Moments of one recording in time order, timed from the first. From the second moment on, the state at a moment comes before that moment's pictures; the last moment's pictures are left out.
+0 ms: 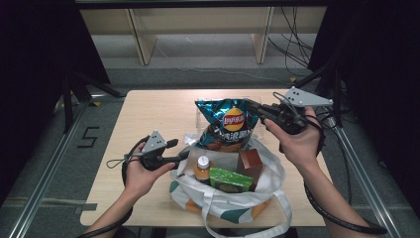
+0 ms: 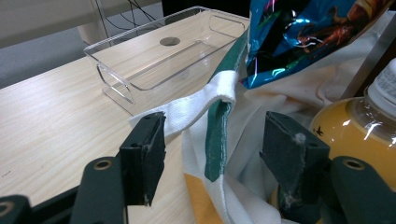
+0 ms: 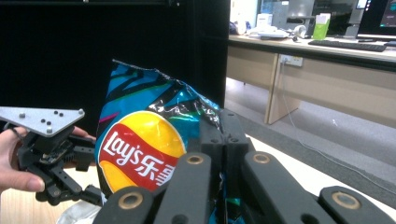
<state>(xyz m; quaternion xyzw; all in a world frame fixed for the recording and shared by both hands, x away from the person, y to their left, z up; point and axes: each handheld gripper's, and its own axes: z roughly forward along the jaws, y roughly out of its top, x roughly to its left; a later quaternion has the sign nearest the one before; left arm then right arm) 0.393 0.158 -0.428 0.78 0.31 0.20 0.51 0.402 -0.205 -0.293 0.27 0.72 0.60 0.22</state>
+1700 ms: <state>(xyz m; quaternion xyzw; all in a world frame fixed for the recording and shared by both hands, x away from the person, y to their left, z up) 0.392 0.157 -0.428 0.78 0.31 0.20 0.51 0.412 -0.212 -0.261 0.28 0.68 0.63 0.26</state>
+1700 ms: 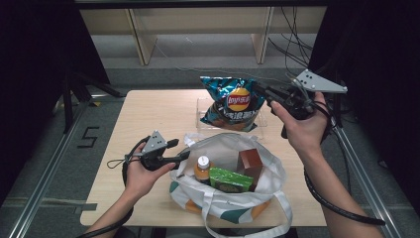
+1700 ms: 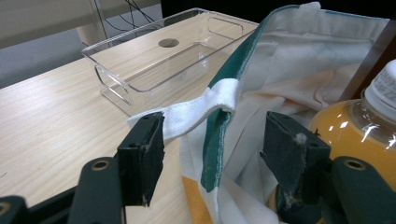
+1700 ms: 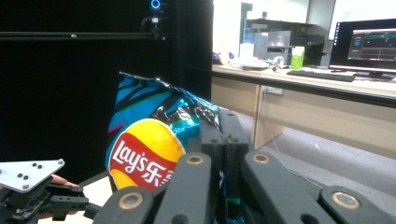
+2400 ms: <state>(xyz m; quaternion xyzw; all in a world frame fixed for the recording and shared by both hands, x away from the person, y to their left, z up) 0.393 0.157 -0.428 0.77 0.31 0.20 0.51 0.425 -0.217 -0.261 0.30 0.66 0.63 0.26</state>
